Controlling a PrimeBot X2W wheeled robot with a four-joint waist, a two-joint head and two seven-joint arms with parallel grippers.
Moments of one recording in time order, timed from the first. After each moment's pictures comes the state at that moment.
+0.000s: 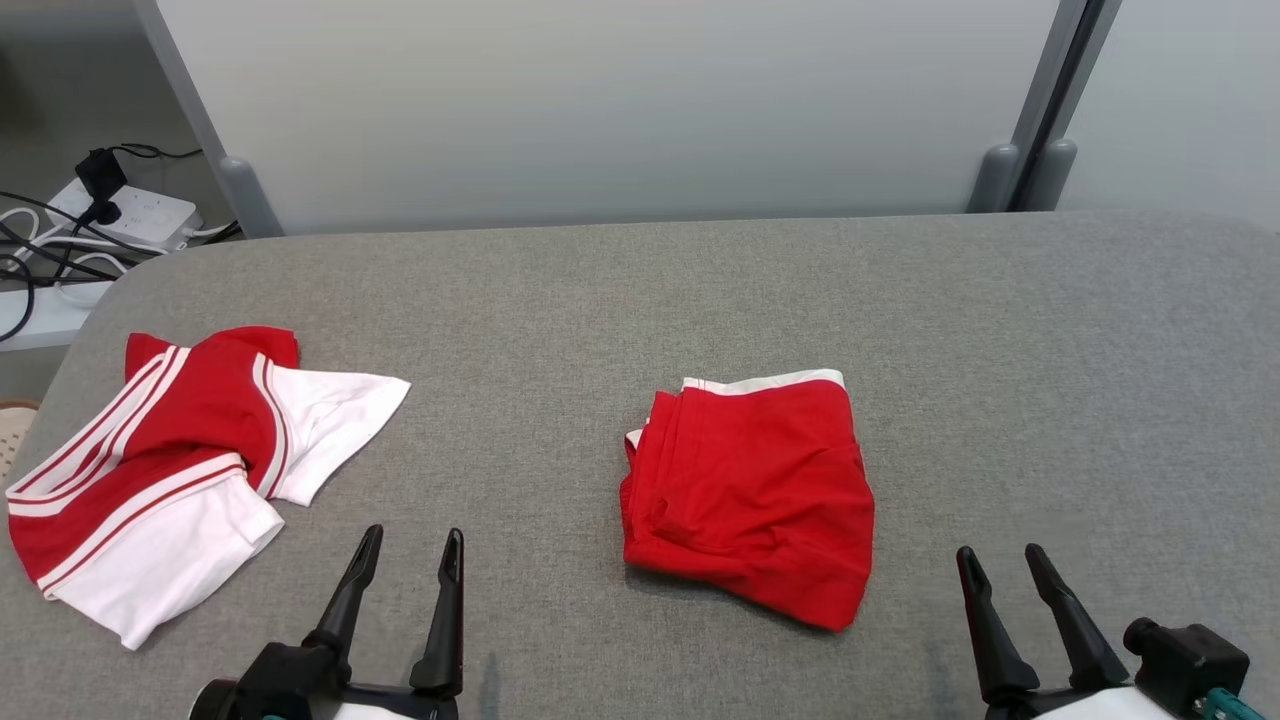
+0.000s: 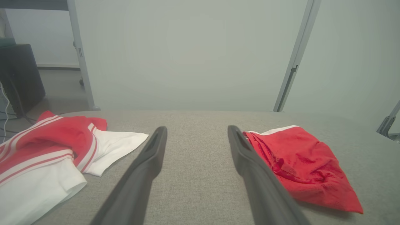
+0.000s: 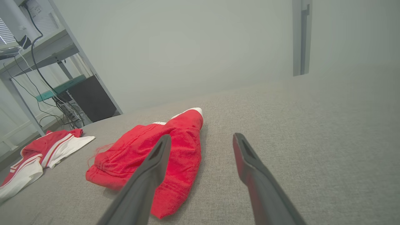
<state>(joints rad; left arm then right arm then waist) 0.10 0.05 -0.14 0.07 -0.21 0.00 -0.25 0.06 -0.11 0.16 0.18 0.41 0.13 -0.25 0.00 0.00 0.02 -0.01</state>
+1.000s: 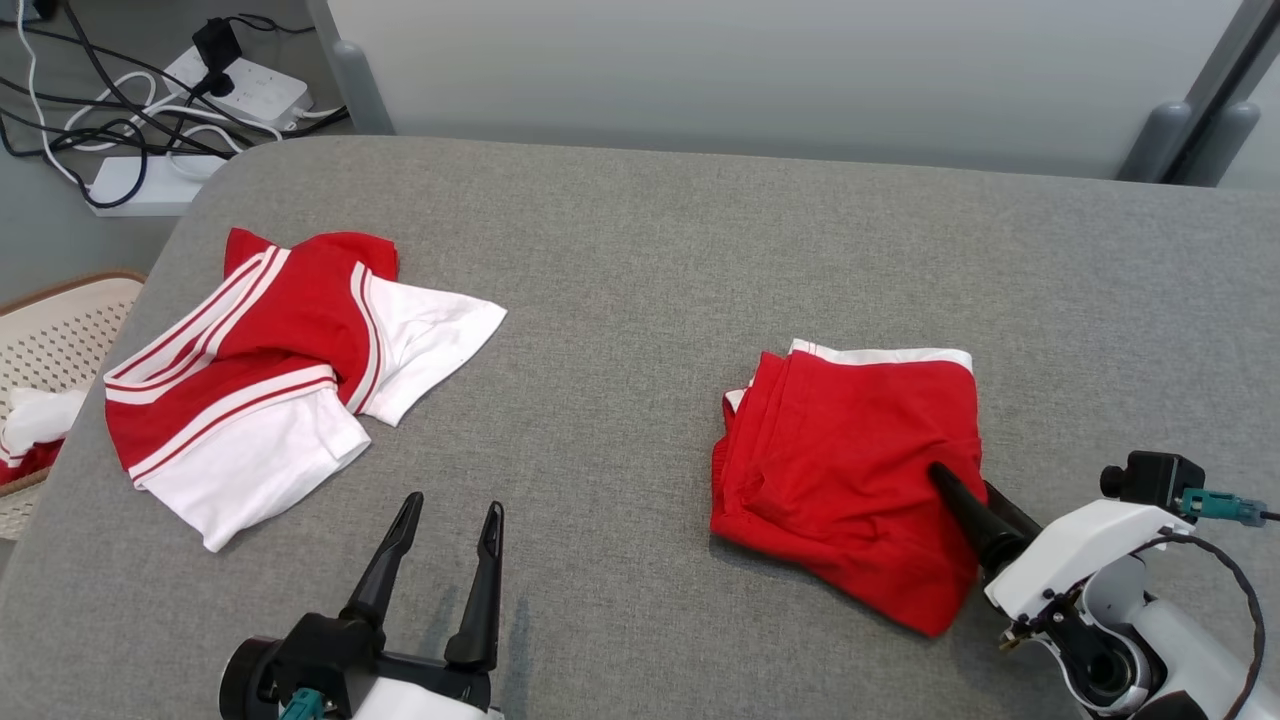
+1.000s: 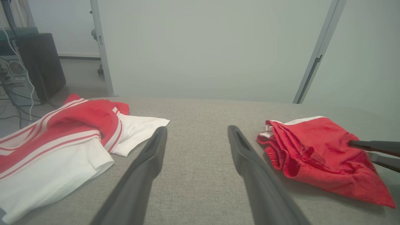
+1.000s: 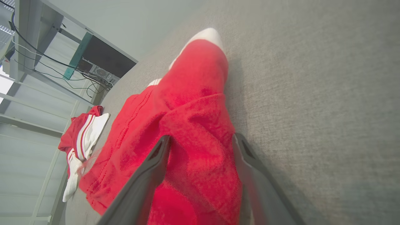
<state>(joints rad) 0.05 0.05 -0.20 0.07 -0.20 0.00 -0.25 -0.39 -0.30 0.54 0.61 1.21 0.13 -0.01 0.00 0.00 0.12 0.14</state>
